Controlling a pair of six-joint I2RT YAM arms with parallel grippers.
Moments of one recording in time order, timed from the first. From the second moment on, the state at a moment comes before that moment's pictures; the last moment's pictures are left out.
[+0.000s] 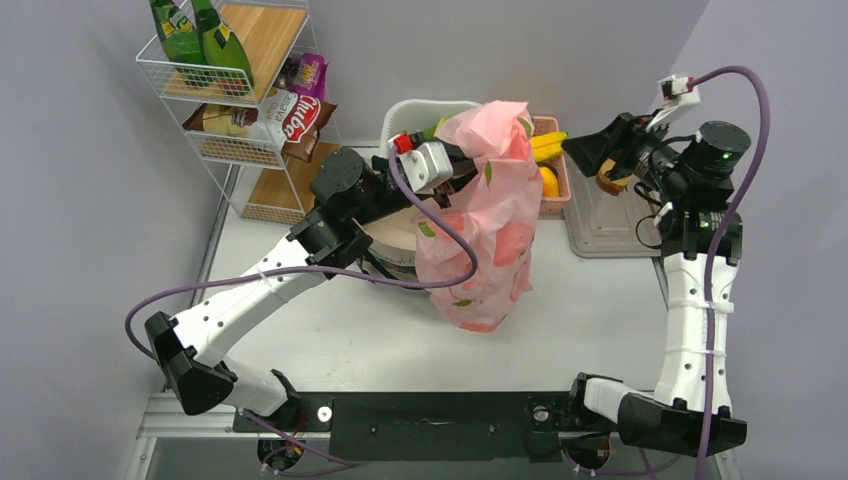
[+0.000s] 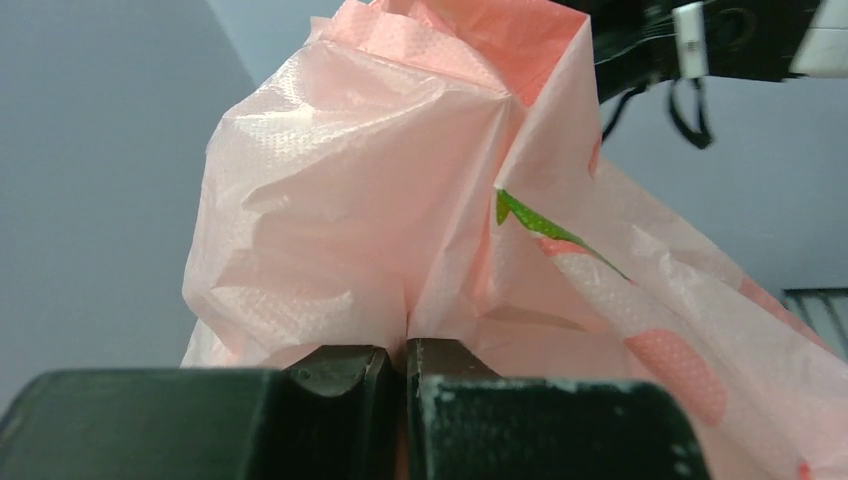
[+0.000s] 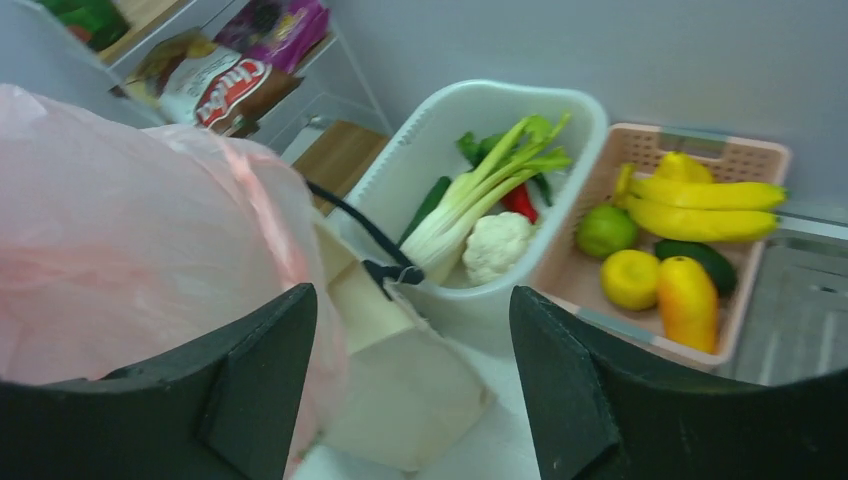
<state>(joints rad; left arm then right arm) -0.89 1.42 1.52 0.27 0.47 0.23 -0.12 1.15 1.53 -0.47 -0.77 0.27</state>
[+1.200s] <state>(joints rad) -0.77 1.70 1.93 0.05 0.84 -0.36 0.51 1.01 1.32 -0.23 -0.44 -0.43</state>
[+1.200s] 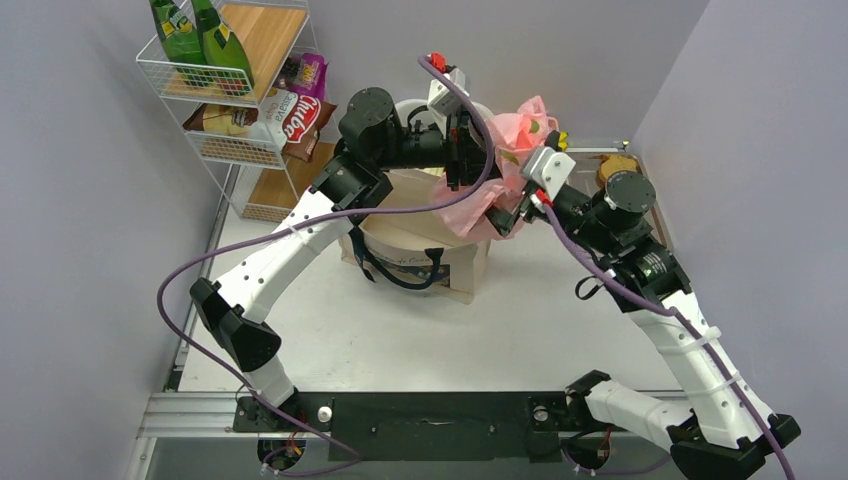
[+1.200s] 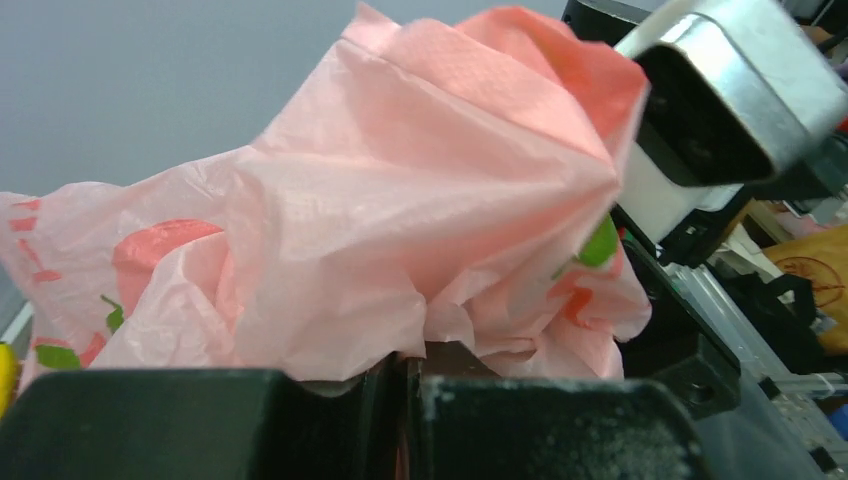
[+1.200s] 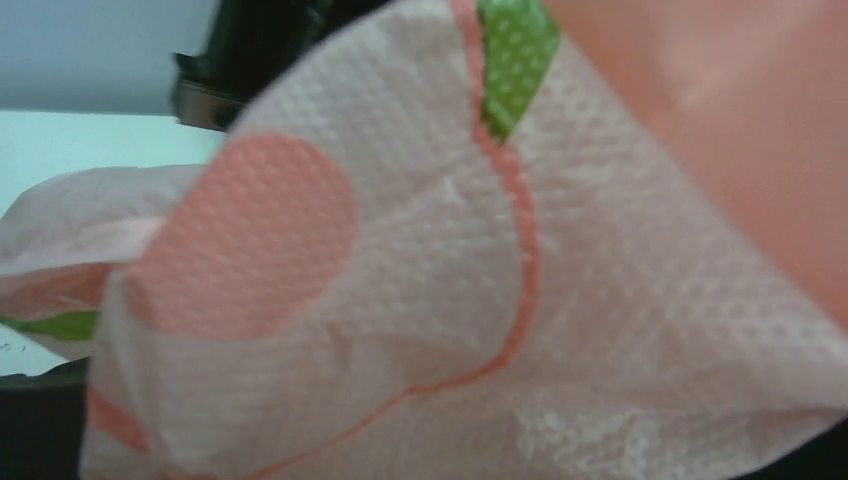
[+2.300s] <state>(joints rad) -0.90 1.19 1.31 0.16 0.37 0.65 0.41 1.08 1.36 -0.18 -0.38 0.13</state>
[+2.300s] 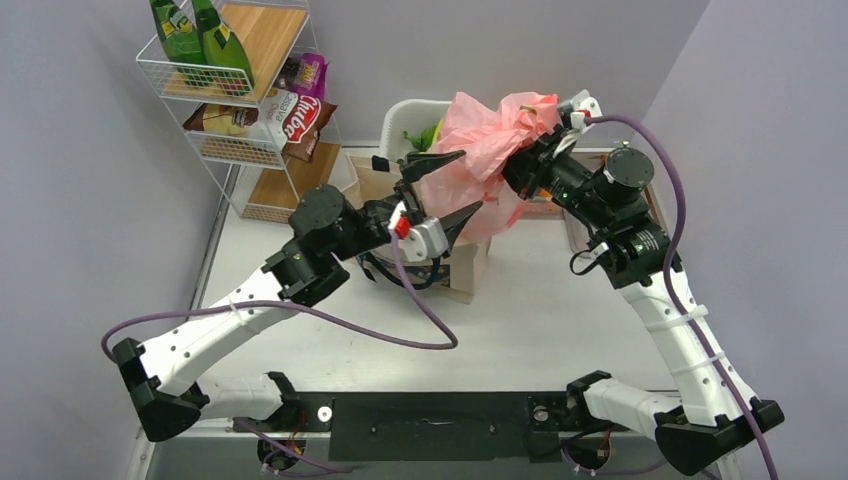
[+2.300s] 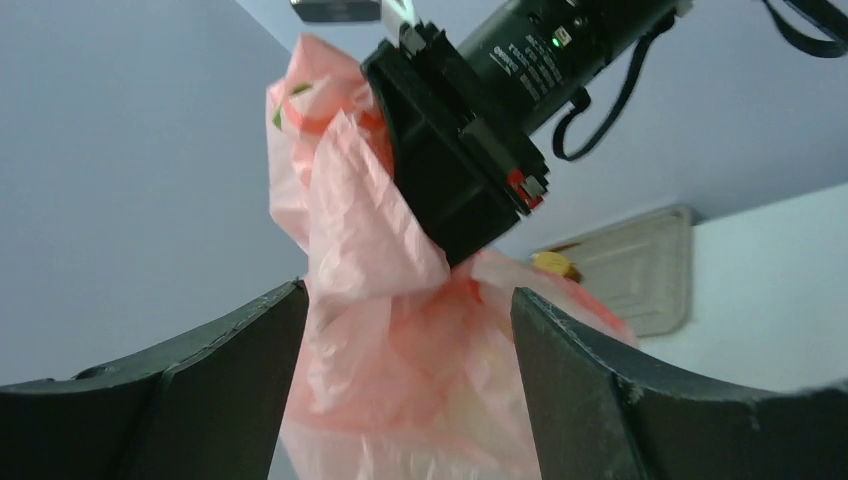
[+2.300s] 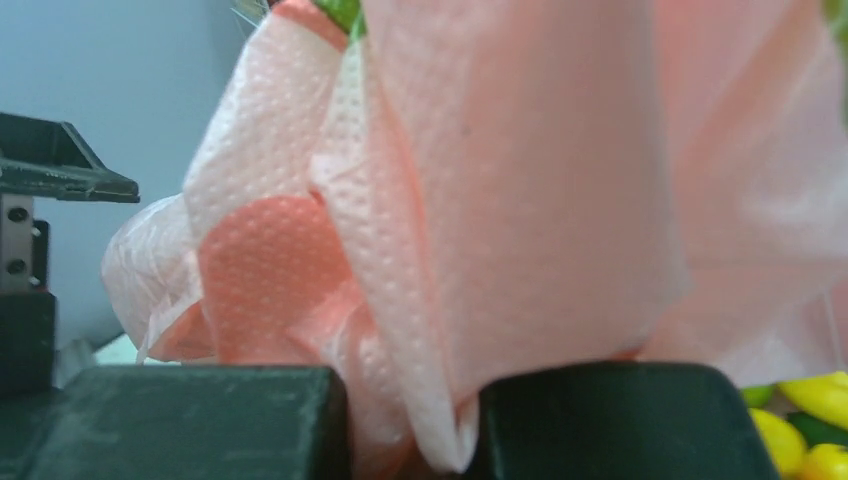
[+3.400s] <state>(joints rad) -0.72 1.30 1.29 0.15 0.20 0.73 0.19 1.23 1.38 -0.09 -1.00 0.81</state>
